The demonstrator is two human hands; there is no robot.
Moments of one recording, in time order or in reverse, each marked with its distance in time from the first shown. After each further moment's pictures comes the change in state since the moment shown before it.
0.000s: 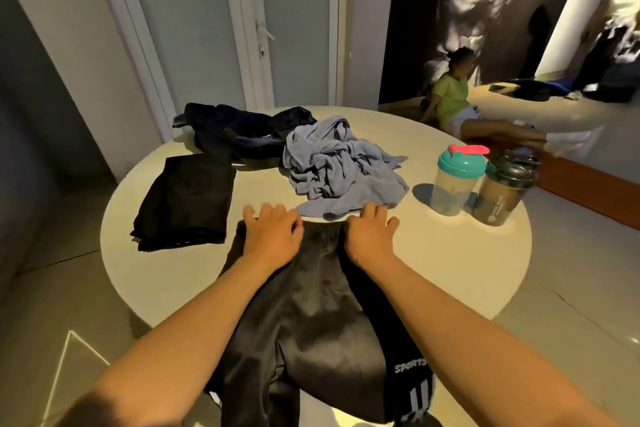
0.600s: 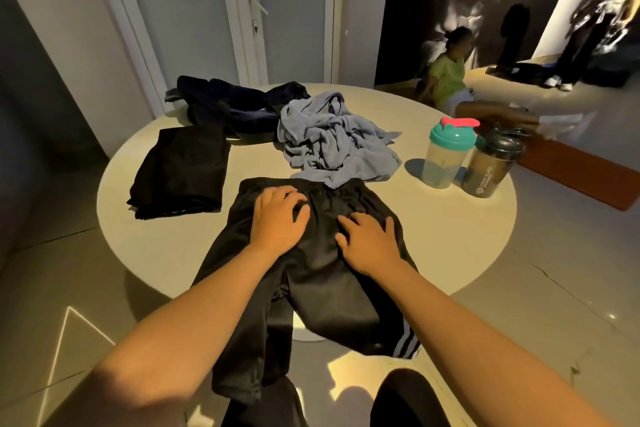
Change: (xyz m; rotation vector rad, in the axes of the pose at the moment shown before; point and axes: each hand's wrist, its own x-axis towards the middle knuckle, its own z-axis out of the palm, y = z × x) left_hand -0.033 0.017 0.019 -0.280 0.109 0.054; right_hand -0.065 0.028 0.009 -0.022 -0.212 -0.196
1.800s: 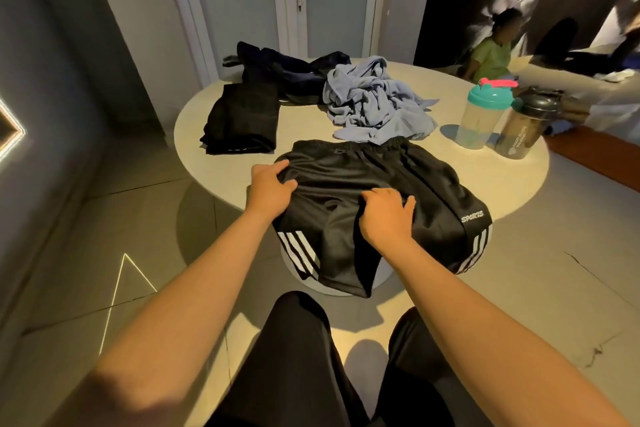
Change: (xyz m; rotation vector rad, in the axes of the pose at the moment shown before) left_hand -0.117 -0.035 -0.079 -0.486 0.019 -0.451; right_hand -0.104 -0.072 0.007 0.040 0.143 0.067
